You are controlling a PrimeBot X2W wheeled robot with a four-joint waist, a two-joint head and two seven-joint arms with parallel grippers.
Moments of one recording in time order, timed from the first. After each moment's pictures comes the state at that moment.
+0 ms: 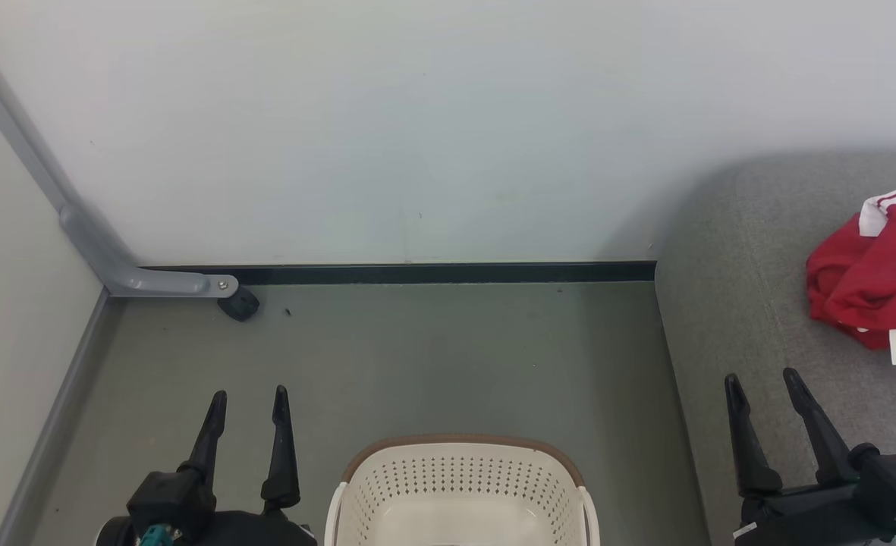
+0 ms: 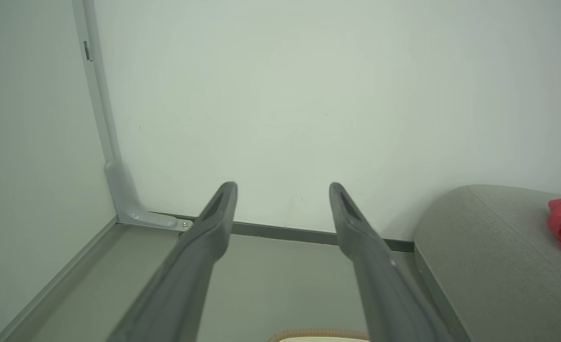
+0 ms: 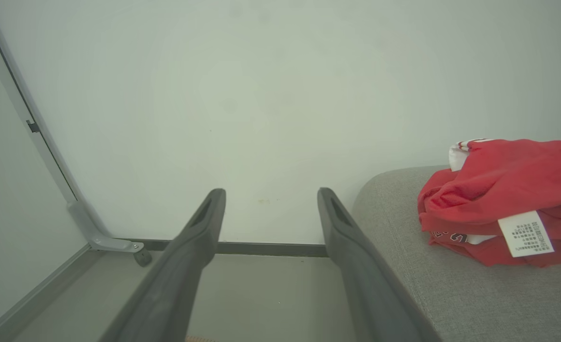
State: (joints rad) left arm -0.13 0.07 -0.19 0.22 -0.38 0.10 -0.25; right arm -0.11 -0.28 0.24 0.13 0.38 -0.05 -0.25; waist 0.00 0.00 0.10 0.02
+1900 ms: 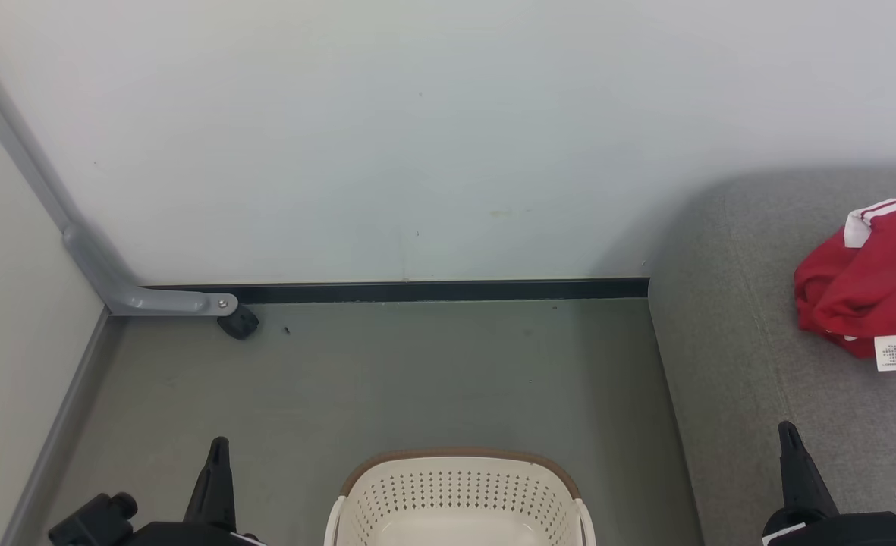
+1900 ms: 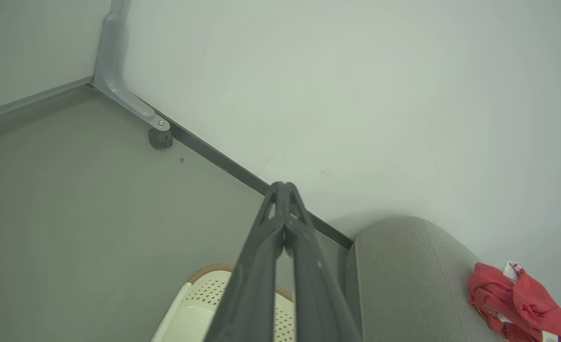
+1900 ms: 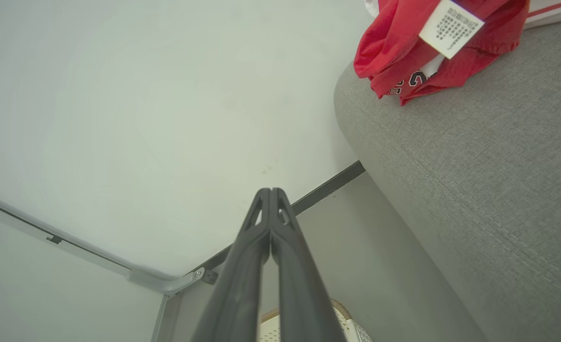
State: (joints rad) left arm -0.10 0.05 -0.07 0.28 -0.83 0.00 -0.10; right arm -0.07 -0.15 0.07 0.23 0.84 0.04 -0.10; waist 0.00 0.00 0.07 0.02
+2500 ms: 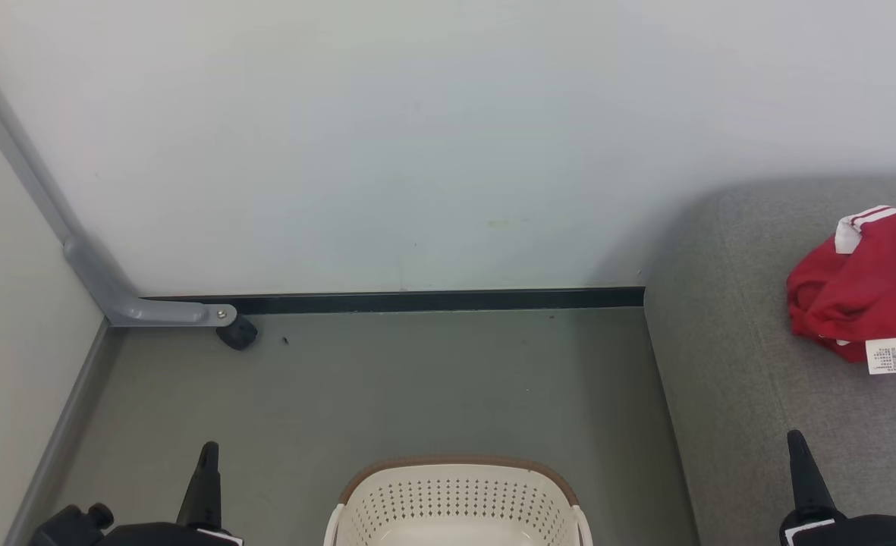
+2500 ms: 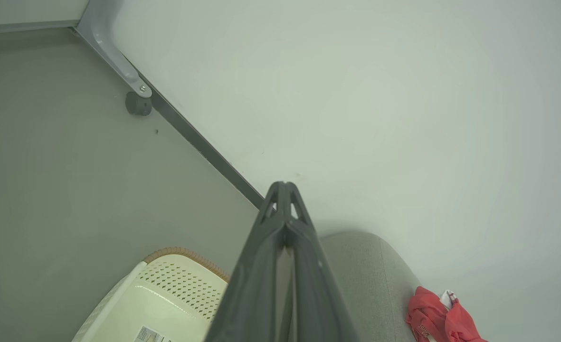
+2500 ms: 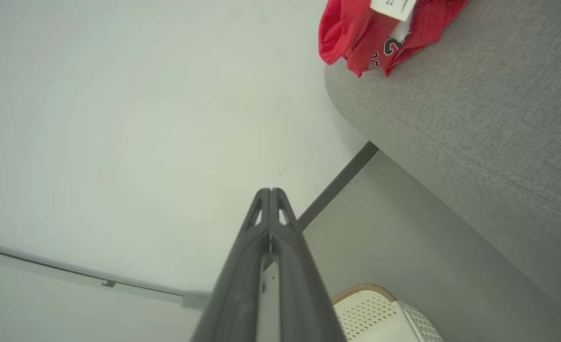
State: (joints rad) left arm -0.10 0.05 -0.03 0.29 -1.07 -0.04 -0.04; right arm -0.07 -0.12 0.01 0.25 1.07 0.06 -0.03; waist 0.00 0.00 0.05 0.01
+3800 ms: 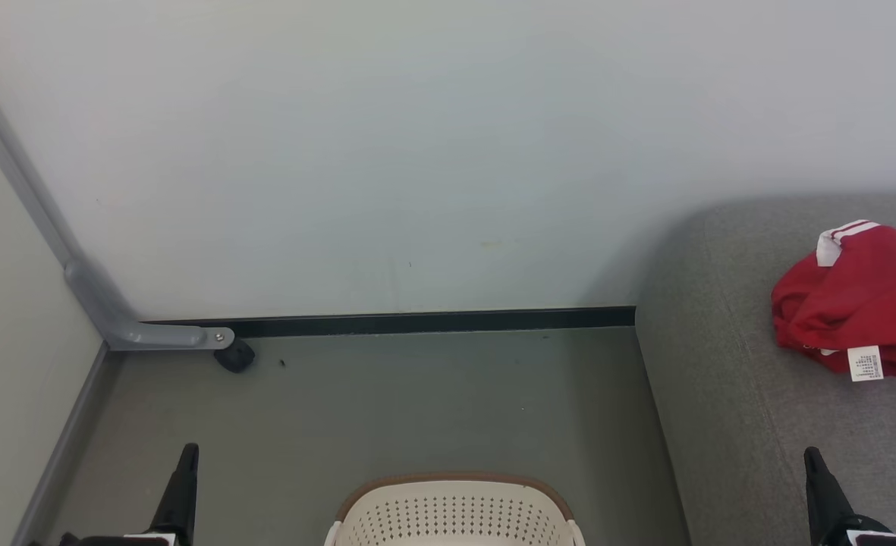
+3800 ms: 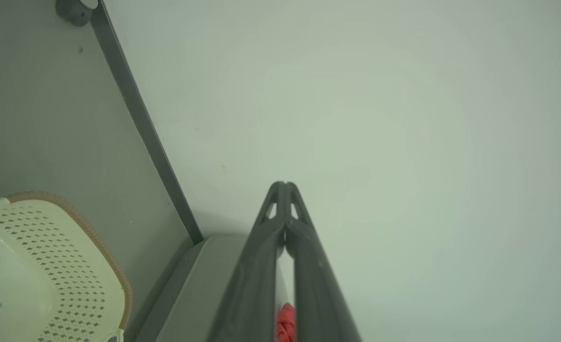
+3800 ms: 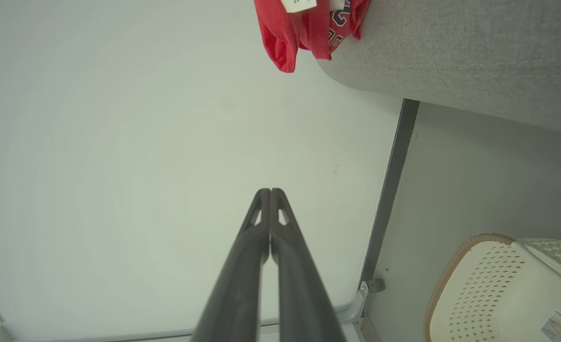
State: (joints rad) left arm -0.10 0.04 0.08 0.30 -1.56 -0.12 0.10; right arm -0.07 -0.05 -0.13 0.30 1.56 0.11 0.10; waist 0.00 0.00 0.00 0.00
